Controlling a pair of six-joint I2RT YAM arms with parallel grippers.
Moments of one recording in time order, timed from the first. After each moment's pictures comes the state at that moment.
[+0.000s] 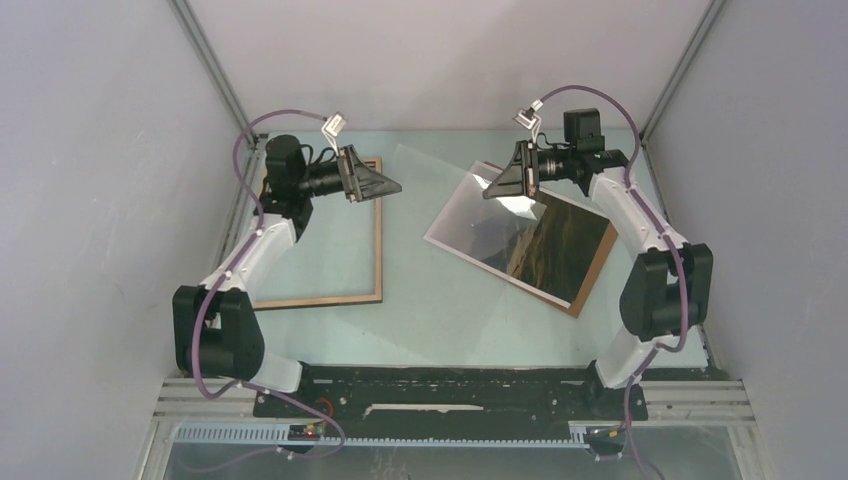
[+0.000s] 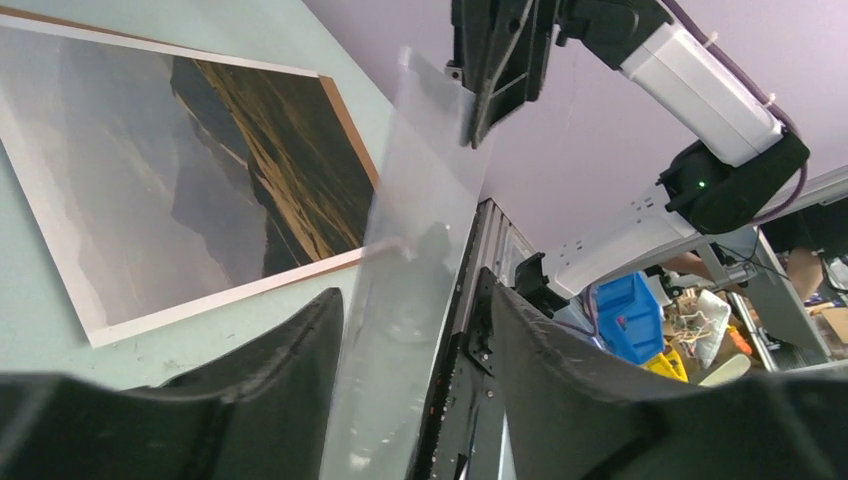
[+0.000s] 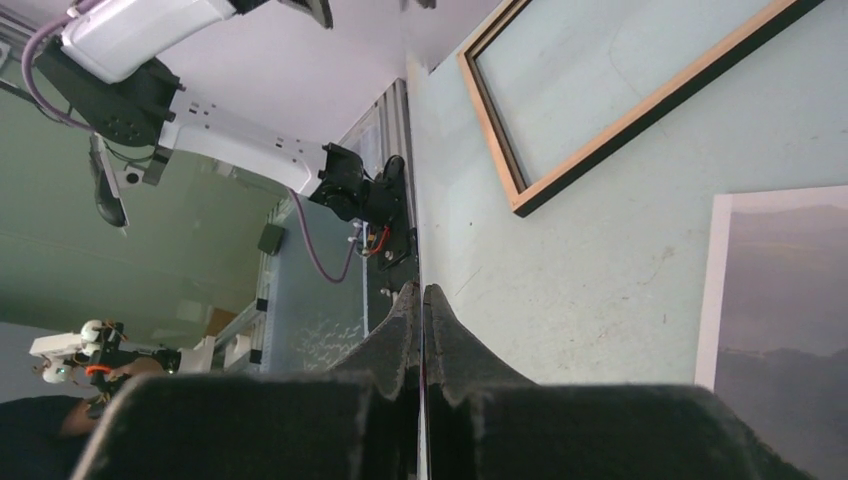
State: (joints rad) left arm -0.11 1.45 1.09 0.26 1.16 -0.71; right arm 0.16 1.68 1.49 -0.47 -1.34 0.14
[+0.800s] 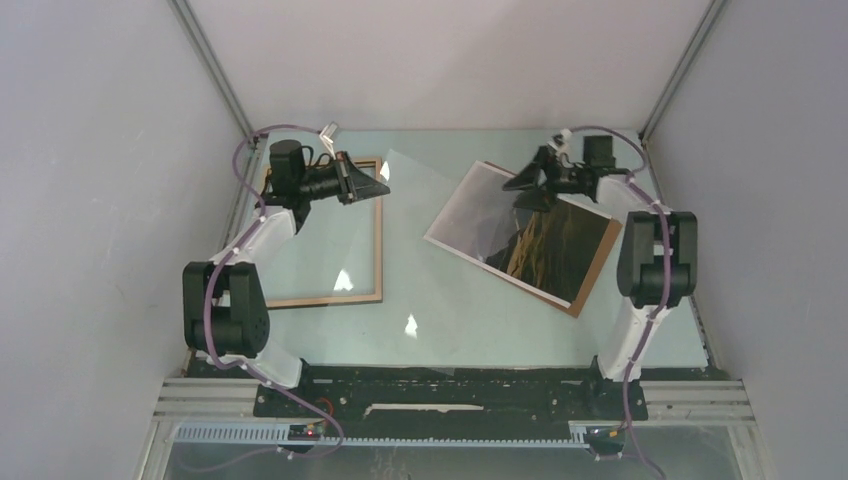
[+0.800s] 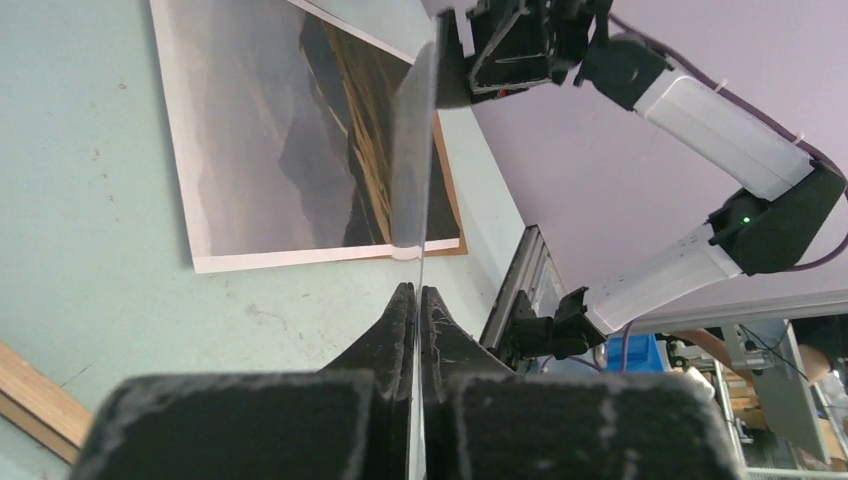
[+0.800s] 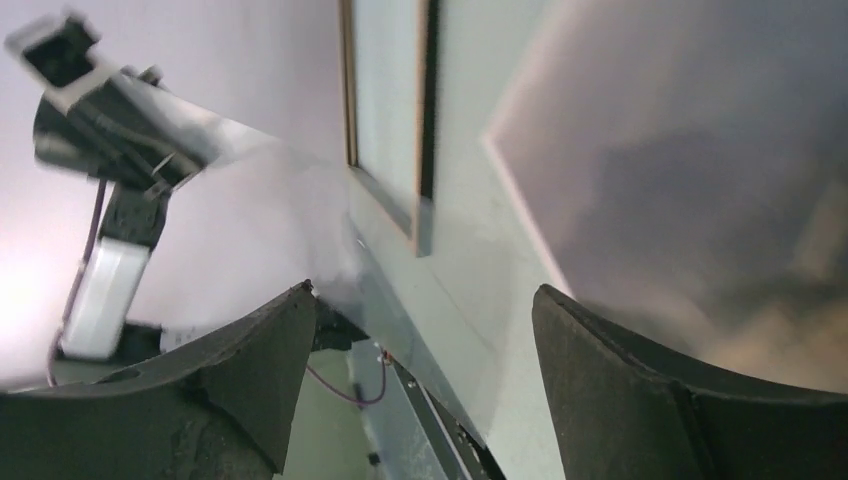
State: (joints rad) left arm -0.05 1.58 1.10 0.12 1.07 -0.64; right arm 0.02 1.95 1.47 -0.32 -1.10 0.53
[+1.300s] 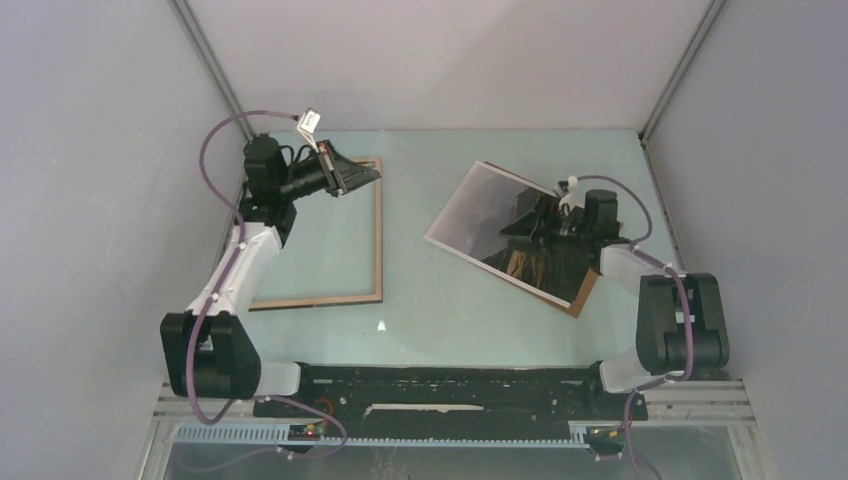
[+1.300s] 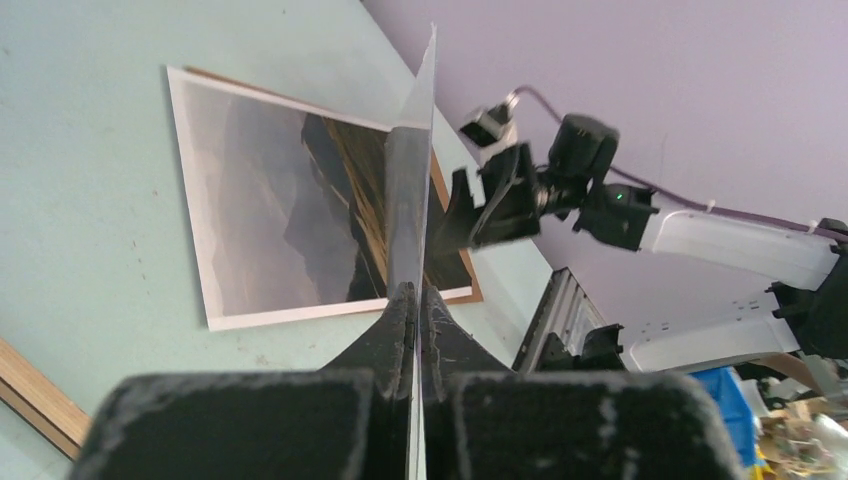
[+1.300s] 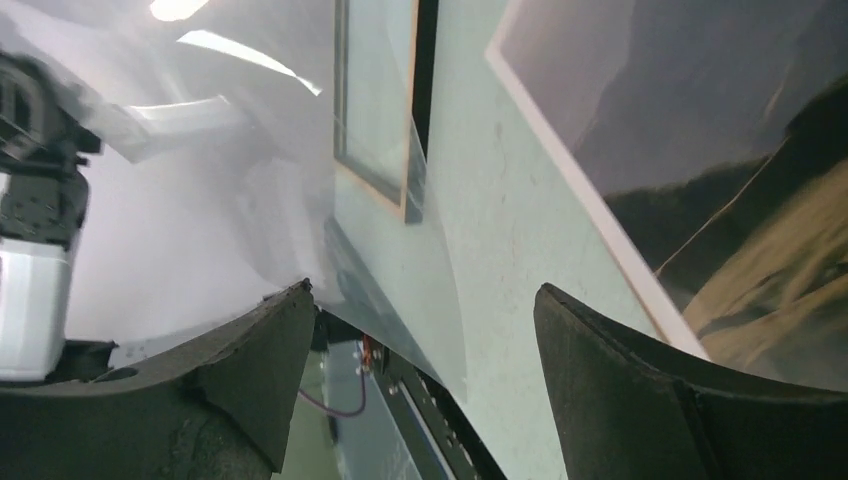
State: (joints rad) left arm -0.04 1.37 1.10 0.12 0.97 -0.62; right arm -0.01 1.50 0.77 0.13 -0.96 0.74
